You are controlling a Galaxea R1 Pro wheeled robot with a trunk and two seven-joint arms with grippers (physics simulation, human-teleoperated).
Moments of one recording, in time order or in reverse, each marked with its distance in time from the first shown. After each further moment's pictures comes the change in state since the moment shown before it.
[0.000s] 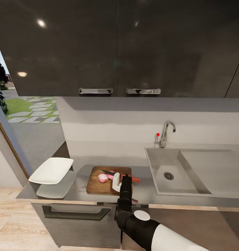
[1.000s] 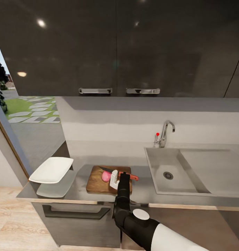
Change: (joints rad) left arm 0.000 0.000 0.000 -0.014 0.000 -0.001 0.000; right arm 0.000 0.000 -0.004 -0.070 0.001 0.008 -0.006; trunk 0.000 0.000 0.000
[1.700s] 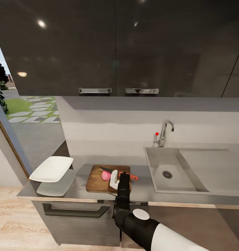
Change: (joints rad) left arm 0.000 0.000 0.000 0.000 0.000 0.000 0.000; right arm 0.000 0.000 0.000 0.000 0.000 -0.001 0.000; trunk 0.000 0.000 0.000
